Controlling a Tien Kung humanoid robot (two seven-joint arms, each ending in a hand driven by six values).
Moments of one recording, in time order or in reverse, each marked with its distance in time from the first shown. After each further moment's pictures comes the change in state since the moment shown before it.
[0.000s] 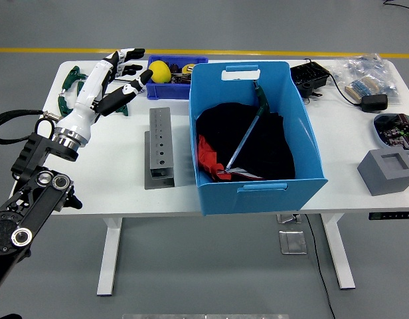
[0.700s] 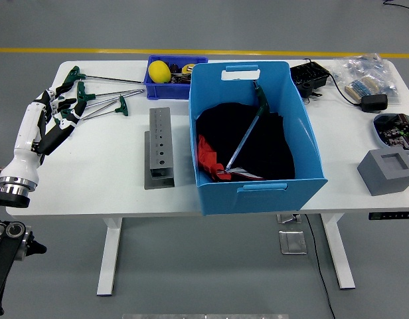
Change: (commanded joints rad) left arm 0.289 -0.064 -0.267 -0.164 0.100 -0.025 0.018; right arm -0.005 0.004 0.018 0.000 -0.014 0.002 -0.001
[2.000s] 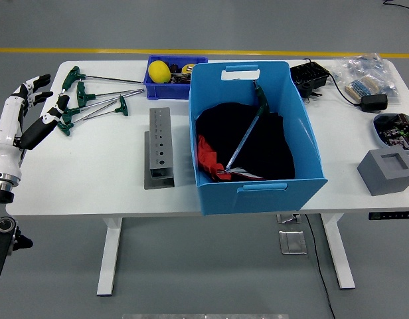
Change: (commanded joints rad) left arm -0.019 -0.020 -0.107 0.036 0.119 -0.004 -0.014; right arm 0.008 -0.007 0.014 0.000 -0.001 0.000 0.009
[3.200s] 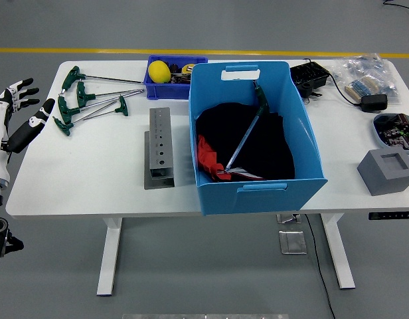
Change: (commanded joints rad) left arm 0.002 -0.007 -0.055 0.046 0.034 0.017 -0.025; right arm -0.006 0.007 0.023 0.000 -0.013 -0.014 -0.005
